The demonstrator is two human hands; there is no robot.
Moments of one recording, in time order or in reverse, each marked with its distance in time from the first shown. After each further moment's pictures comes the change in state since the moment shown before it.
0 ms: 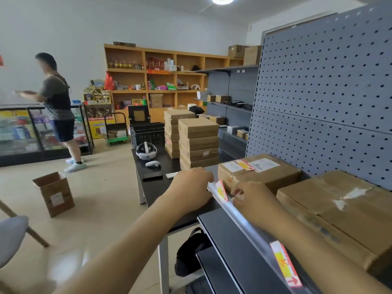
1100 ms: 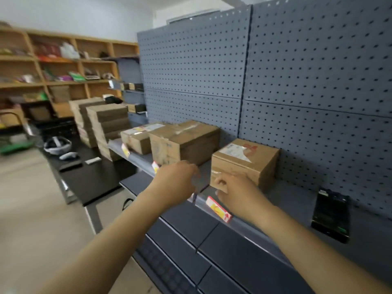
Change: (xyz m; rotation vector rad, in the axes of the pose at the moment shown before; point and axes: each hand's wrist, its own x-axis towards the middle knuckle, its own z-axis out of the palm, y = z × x) left_hand -0.233 0.318 -0.033 -0.025 -0.078 0.345; right_hand -0.412 0.080 -0.137 -0.077 0.152 0.265
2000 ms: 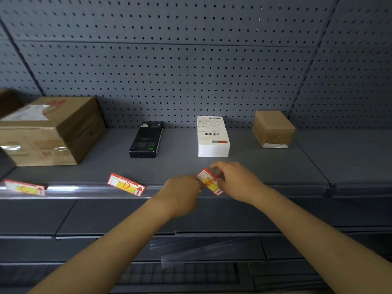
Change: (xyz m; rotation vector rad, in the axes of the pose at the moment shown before) left_hand -0.060 0.385 0.118 -0.115 -0.392 0.774; right_hand -0.325 0.236 -0.110 -0.070 0.003 0.658
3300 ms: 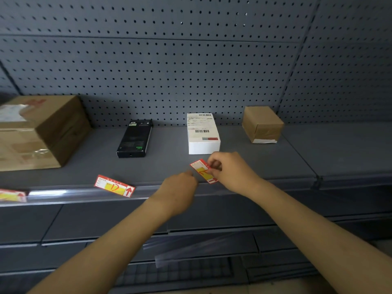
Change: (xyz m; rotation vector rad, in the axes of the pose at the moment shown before) left_hand 0.014 0.008 0.007 0.039 0.009 -0.007; right_hand 0.000 0.004 -0.009 0.214 0.157 0.025
